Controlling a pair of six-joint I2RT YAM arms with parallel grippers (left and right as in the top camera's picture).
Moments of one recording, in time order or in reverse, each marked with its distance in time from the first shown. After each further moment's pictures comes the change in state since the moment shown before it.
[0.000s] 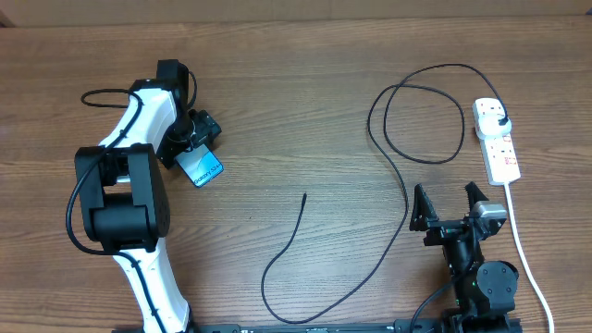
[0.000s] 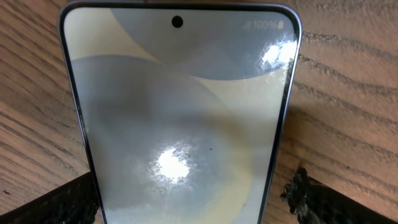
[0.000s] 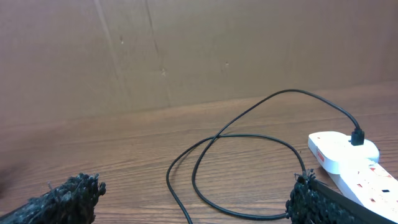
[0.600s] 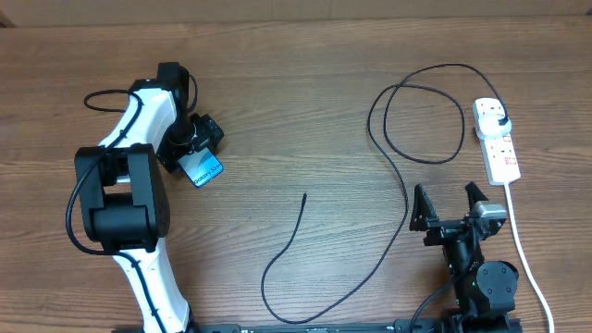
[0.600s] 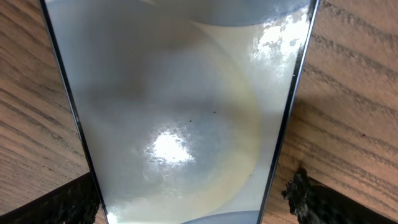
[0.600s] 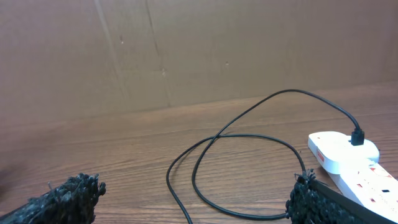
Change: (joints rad) left arm 0.000 0.000 0.000 -0.056 0.055 0.003; right arm 0.000 0.000 0.000 -0.001 0.000 0.000
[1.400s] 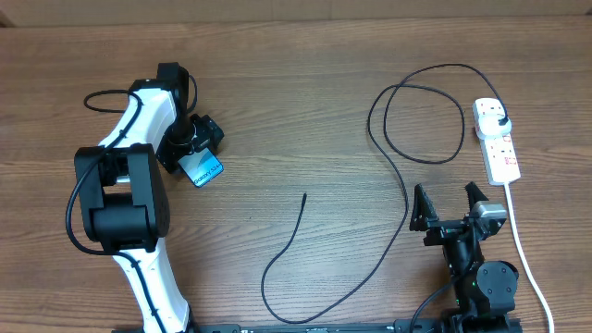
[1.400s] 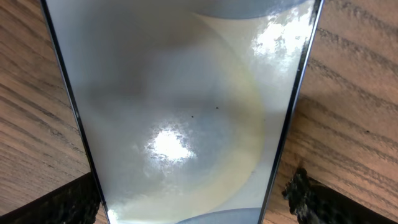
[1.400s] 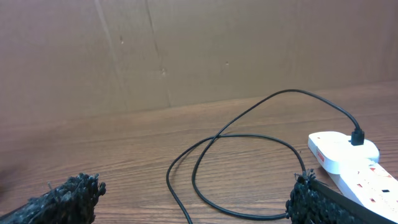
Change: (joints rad) left arm 0.002 0.000 0.000 -0.007 0.005 0.000; right arm 0.000 0.000 0.000 0.000 0.000 -0.001
